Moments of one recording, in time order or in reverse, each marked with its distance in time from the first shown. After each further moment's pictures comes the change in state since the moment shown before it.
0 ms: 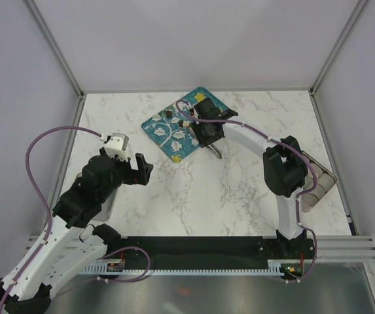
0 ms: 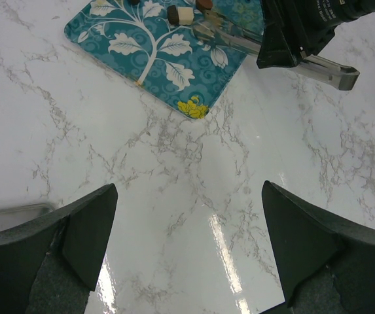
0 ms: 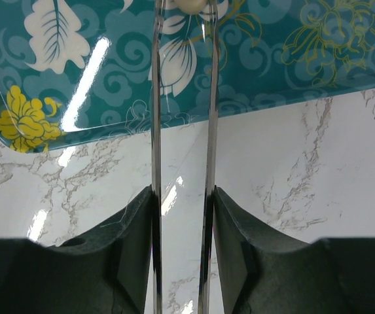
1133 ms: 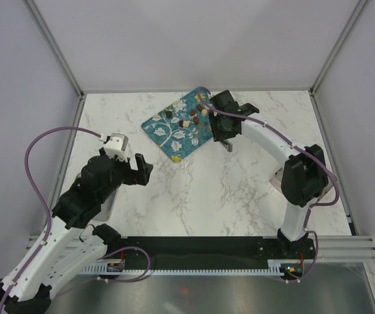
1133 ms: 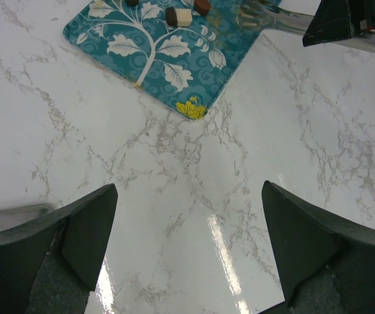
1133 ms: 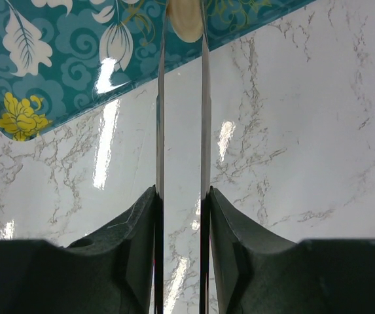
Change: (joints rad) left arm 0.000 -0.007 0.000 0.000 0.005 0.000; right arm -0.074 -0.173 -0.056 -0.109 0.044 0.171
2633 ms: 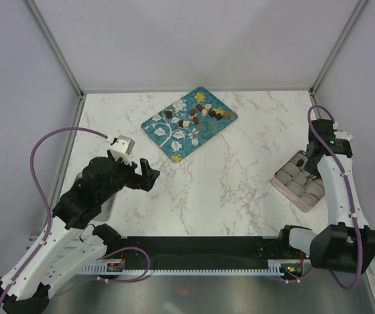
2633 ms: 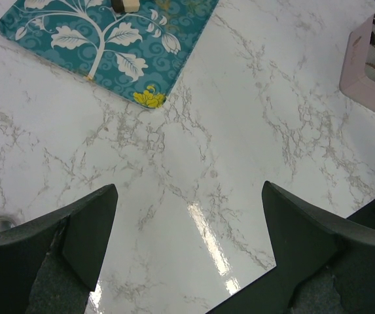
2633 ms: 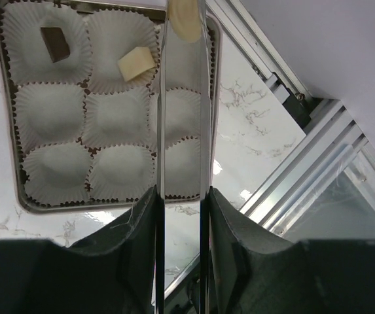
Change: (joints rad) left arm -0.026 -0.005 -0.004 0.000 0.134 -0.001; right arm -0.670 -0.693 -0.528 -0.347 0.426 0.250
